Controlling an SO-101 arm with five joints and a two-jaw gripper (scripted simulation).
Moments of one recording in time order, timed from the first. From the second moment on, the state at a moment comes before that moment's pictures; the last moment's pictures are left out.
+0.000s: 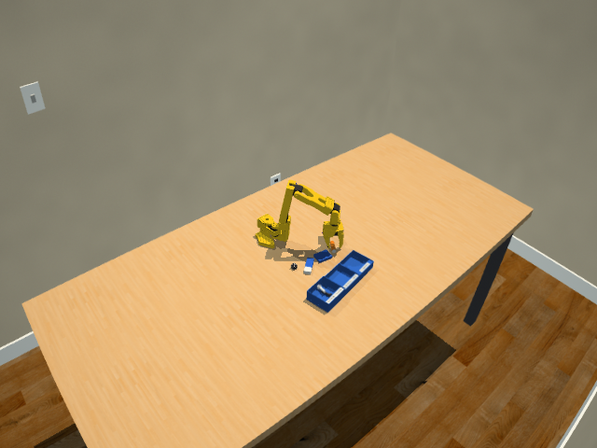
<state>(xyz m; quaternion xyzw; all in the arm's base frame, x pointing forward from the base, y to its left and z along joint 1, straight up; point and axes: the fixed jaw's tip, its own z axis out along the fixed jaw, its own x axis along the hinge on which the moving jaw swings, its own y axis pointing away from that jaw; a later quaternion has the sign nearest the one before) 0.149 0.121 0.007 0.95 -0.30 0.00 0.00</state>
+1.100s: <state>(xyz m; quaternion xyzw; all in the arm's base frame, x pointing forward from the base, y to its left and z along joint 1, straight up) 0.149 0.121 0.007 0.95 -0.30 0.00 0.00</state>
